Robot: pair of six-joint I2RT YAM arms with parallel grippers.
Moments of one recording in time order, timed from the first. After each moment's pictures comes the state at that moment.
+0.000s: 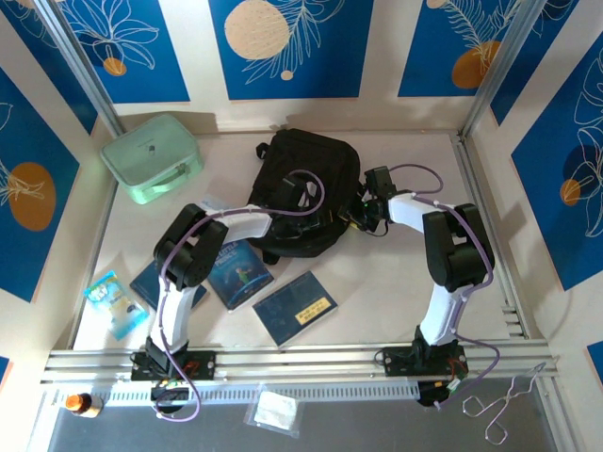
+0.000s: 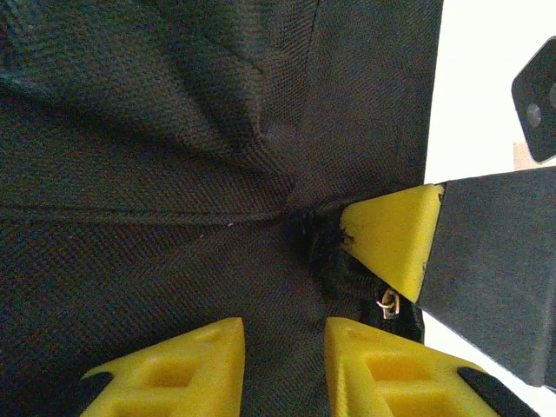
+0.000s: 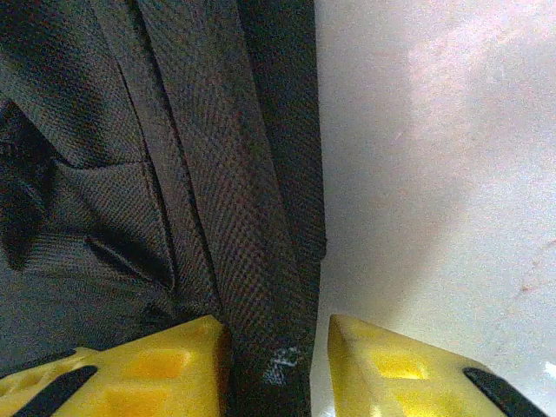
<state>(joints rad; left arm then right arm) -0.66 2.10 1.34 0.04 0.39 -0.82 0.25 1.85 1.09 -0.31 -0.33 0.78</state>
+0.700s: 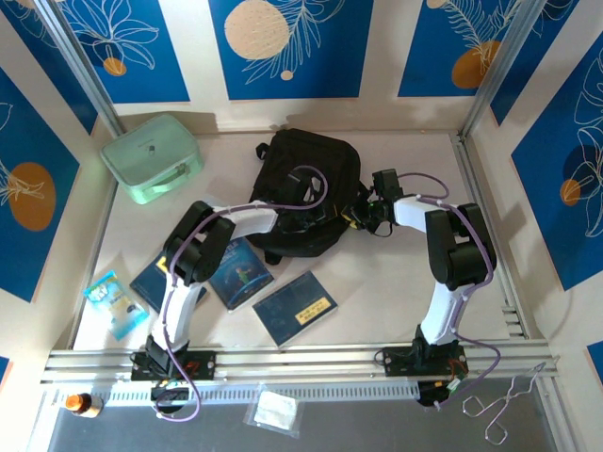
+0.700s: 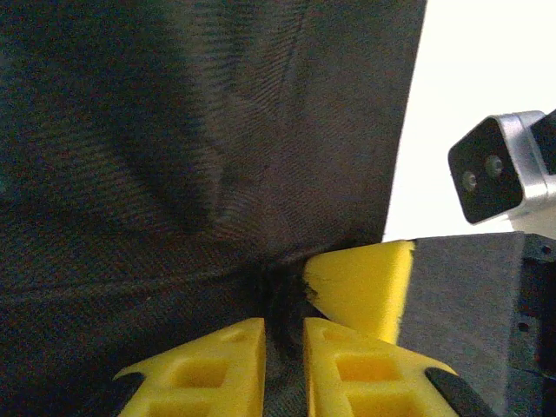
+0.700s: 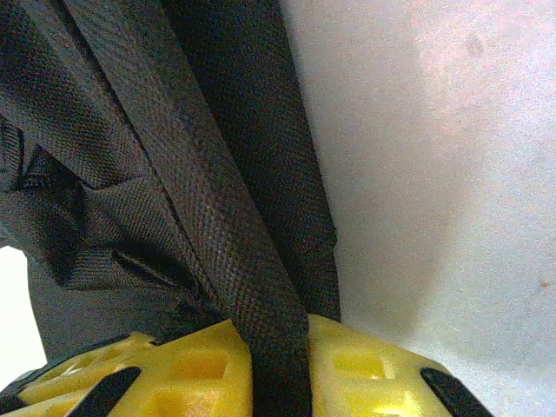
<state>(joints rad) -0.66 2.18 1.44 0.04 0.42 -0.95 0.20 1.86 1.04 -0.19 -0.47 0.94</state>
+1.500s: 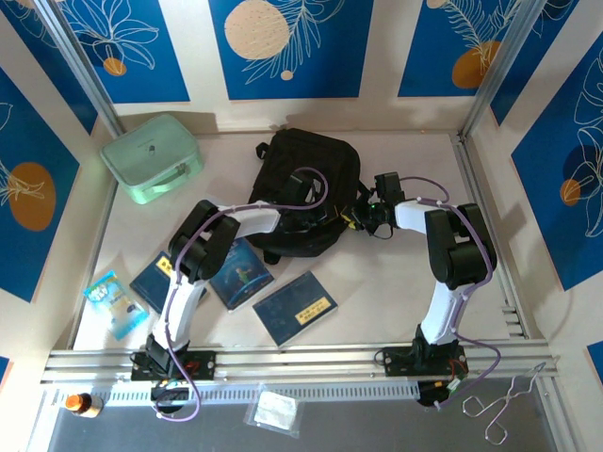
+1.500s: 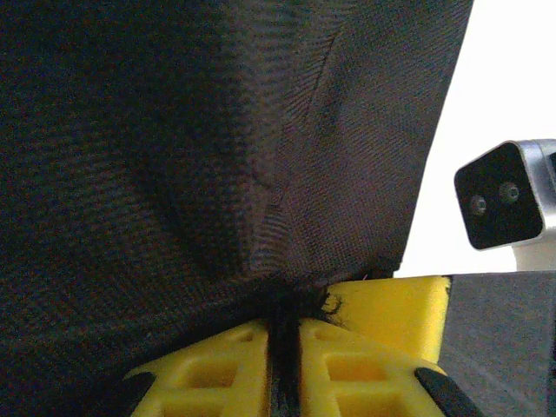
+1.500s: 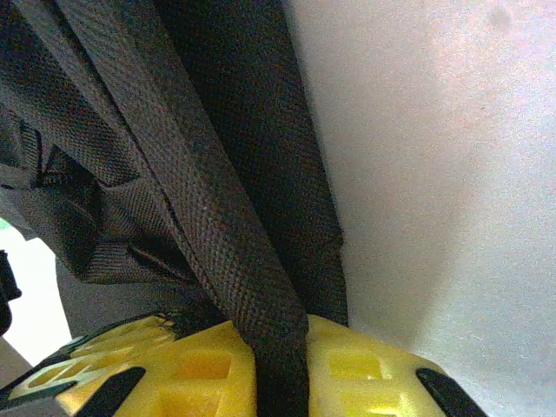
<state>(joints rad) -0.67 2.22 1.48 0.06 0.43 -1.00 0.19 1.86 1.00 -0.10 -0.53 0.98</state>
